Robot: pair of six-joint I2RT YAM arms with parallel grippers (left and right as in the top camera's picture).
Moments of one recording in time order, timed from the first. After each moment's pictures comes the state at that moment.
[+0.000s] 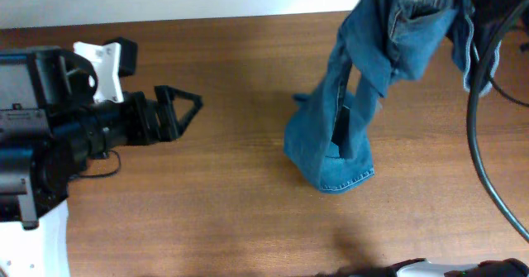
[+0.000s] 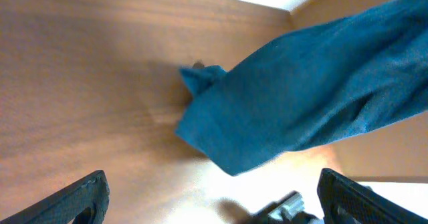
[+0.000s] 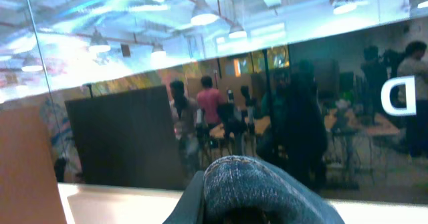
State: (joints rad) left arm -0.03 1.35 1.94 -1.41 0.65 -0.23; right arm 0.20 1.49 2.55 -0.70 -0.14 0.20
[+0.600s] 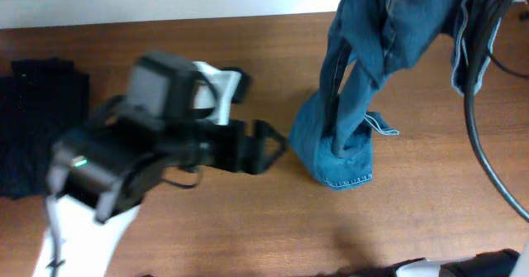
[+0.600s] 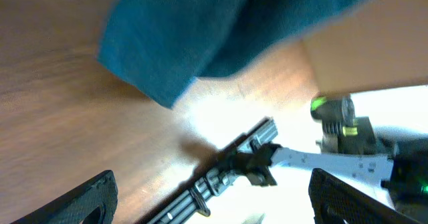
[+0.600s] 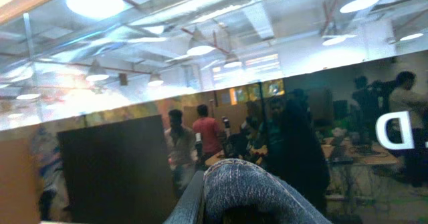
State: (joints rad) left arm -0.59 1.44 1.94 -1.39 0.49 -0.42; right arm 0.20 1.54 2.55 -0.55 -0.09 0.21
